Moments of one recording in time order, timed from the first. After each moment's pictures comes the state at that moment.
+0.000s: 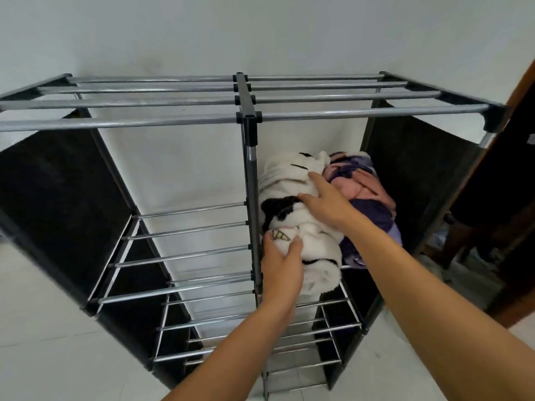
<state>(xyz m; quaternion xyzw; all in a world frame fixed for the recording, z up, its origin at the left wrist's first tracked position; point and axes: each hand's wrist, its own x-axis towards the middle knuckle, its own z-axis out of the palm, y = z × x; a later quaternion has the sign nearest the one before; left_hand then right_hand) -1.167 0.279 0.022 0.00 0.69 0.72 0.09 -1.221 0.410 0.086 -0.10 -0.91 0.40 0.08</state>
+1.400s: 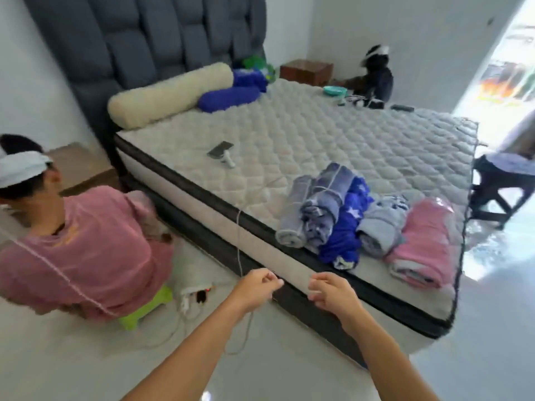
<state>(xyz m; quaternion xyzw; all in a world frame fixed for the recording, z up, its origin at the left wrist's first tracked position) -0.450 0.200 -0.097 0.81 0.26 -0.10 0.53 -0.379 0.029 -0.101 -0.76 0.02 0.32 0.57</state>
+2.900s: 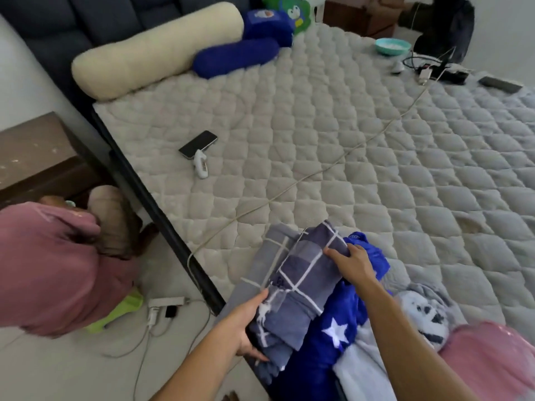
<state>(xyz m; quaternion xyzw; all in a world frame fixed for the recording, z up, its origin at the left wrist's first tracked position) -0.060 0.213 -0.201 0.27 0.59 -0.25 0.72 0.143 0.068 -0.178 -0.86 -0.03 0.28 0.42</state>
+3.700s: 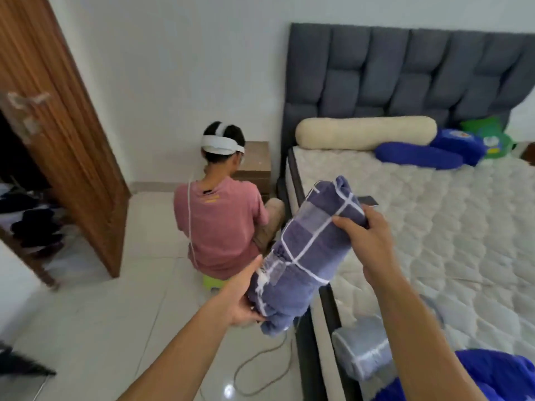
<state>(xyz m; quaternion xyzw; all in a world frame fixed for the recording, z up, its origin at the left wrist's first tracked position) -0.354 0.259 -0.060 0.28 0.48 0.24 0.80 -0.142 0.215 0.044 -0.66 -0.42 0.25 0.57</state>
